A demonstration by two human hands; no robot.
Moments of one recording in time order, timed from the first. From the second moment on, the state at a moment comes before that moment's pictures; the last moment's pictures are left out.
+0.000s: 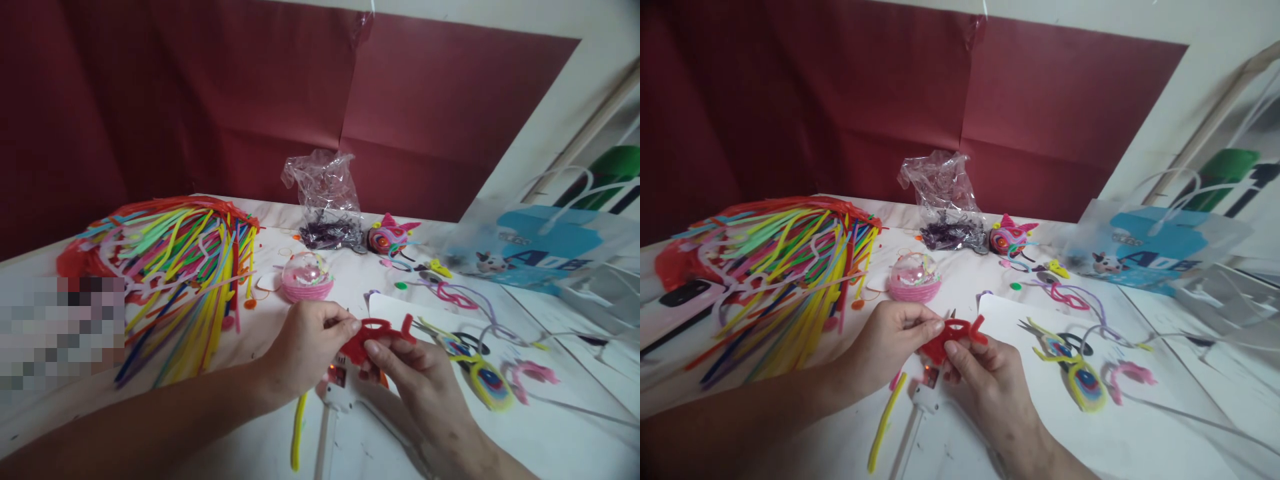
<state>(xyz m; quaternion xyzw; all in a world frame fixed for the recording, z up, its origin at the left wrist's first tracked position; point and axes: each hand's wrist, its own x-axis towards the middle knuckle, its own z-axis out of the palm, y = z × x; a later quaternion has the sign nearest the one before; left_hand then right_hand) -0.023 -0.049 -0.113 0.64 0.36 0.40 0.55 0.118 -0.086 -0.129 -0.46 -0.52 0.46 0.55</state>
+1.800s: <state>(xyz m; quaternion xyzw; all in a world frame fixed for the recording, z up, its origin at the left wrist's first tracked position) -0.015 -0.051 -0.113 0.59 0.45 0.42 0.53 0.127 -0.088 -0.134 -0.41 -0.83 0.02 0.38</state>
